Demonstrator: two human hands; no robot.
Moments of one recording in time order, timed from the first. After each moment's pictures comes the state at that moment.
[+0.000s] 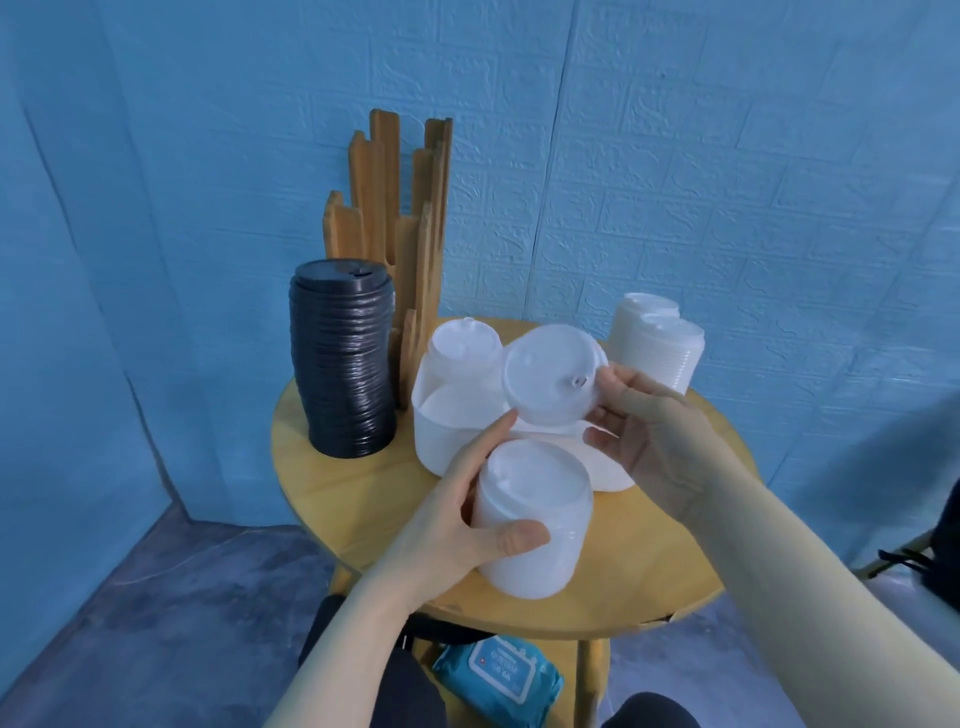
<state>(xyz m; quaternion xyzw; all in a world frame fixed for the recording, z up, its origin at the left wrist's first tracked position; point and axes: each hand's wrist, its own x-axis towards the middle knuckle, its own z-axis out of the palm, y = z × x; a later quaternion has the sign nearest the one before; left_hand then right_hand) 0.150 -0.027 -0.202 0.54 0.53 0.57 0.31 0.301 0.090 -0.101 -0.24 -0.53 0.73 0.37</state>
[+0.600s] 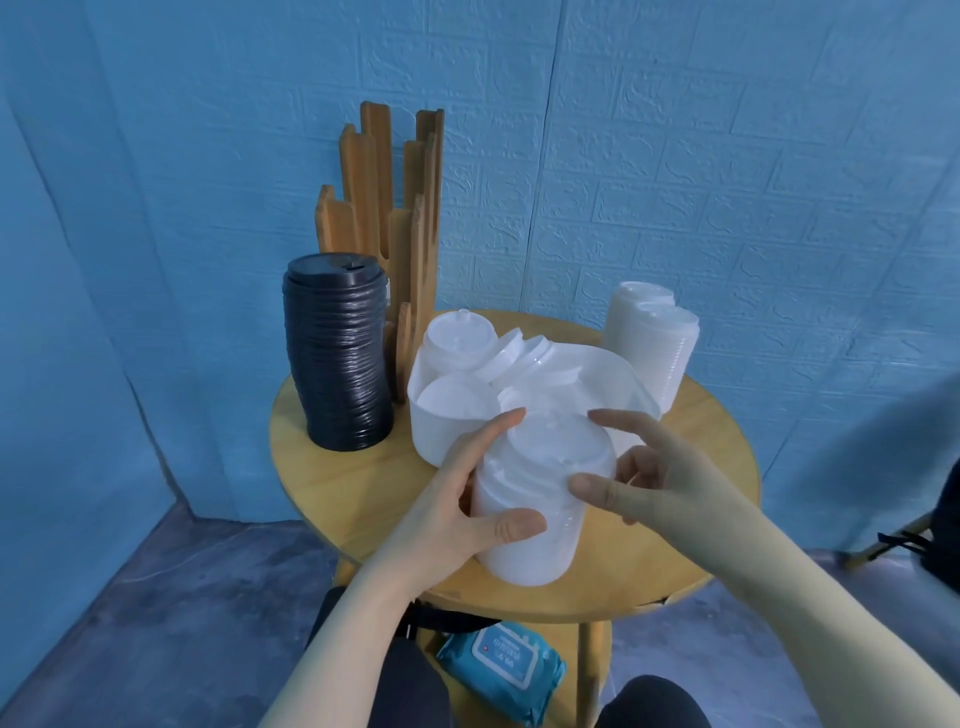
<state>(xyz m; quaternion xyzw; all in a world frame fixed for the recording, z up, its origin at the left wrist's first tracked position) 0.153 -0.029 -0.199 0.55 0.53 0.57 0.30 0.346 0.054 -0.117 -0.36 -0.79 0.43 0.24</state>
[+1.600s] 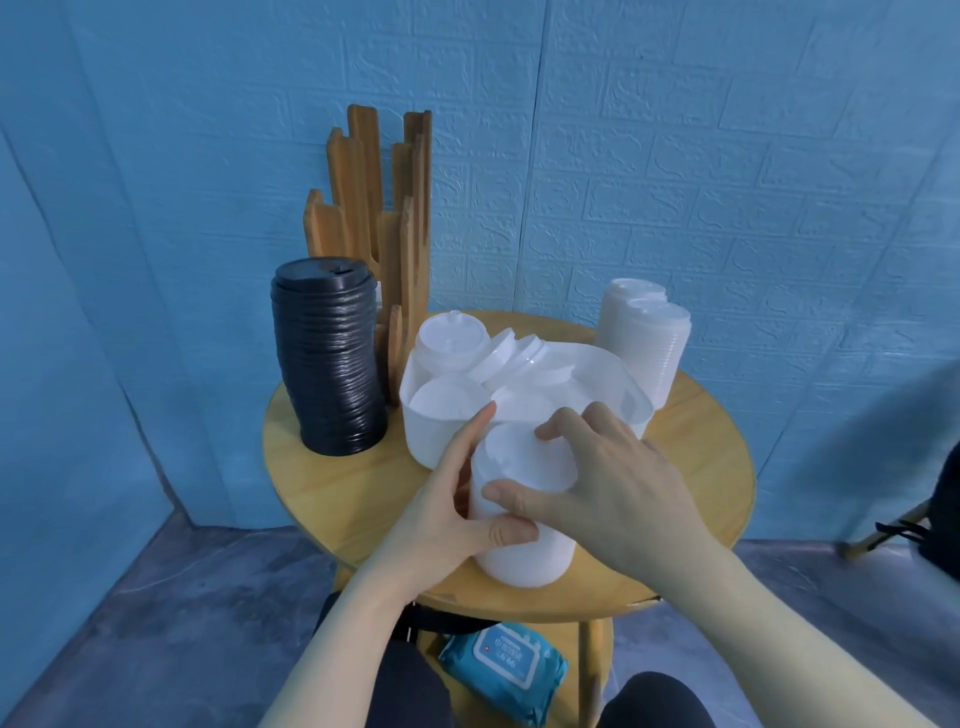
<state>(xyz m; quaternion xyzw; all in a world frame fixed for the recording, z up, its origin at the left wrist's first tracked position) 0.150 -0.024 -0.206 0.53 0.53 0.58 0.32 0.309 0.025 -0.108 -0.41 -0.90 0.06 0.15</state>
